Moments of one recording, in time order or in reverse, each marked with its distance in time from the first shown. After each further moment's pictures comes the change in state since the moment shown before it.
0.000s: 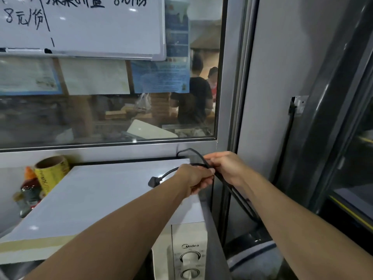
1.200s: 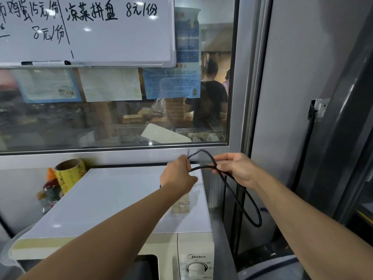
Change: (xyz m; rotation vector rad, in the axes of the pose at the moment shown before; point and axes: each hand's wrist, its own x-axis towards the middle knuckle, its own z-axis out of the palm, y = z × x) left_hand 0.011 -0.007 -0.035 0.730 0.566 0.267; right_hand 0.013 -0.009 -0.017 0.021 -0.107 -0.021
